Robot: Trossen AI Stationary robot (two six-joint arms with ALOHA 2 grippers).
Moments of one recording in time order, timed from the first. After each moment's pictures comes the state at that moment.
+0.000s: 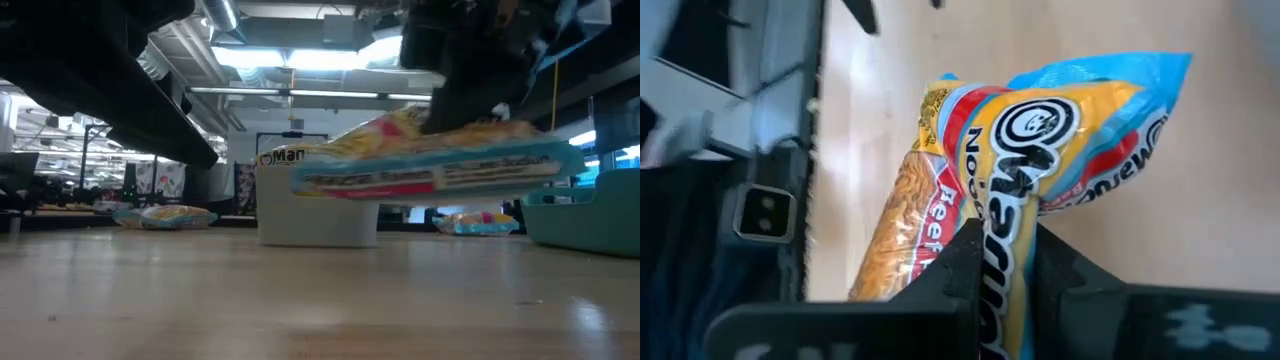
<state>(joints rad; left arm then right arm) -0.63 1.66 0.72 0.31 -0.46 -0.51 0.28 1.61 0.83 0.06 -0.17 0.62</state>
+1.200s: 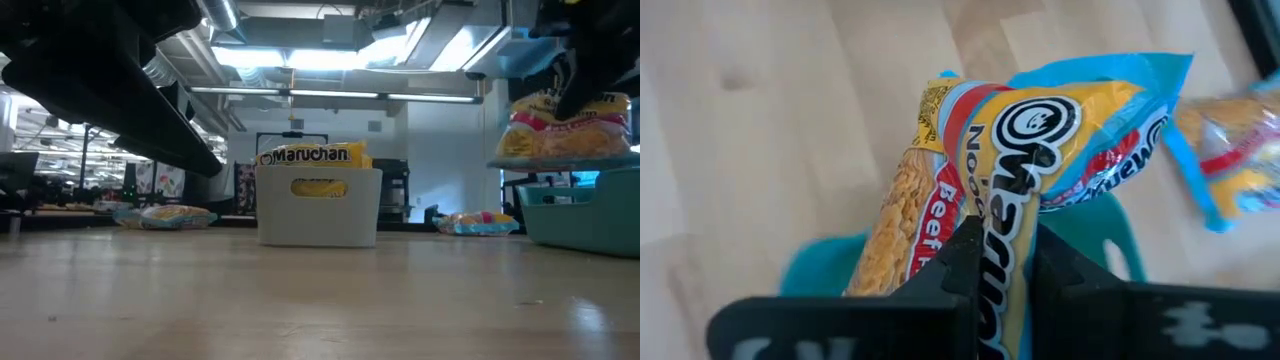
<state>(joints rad) -0.61 1.66 0.72 0.29 -0.45 -0.51 0.28 0.86 0.83 -1.14 0.35 0.49</state>
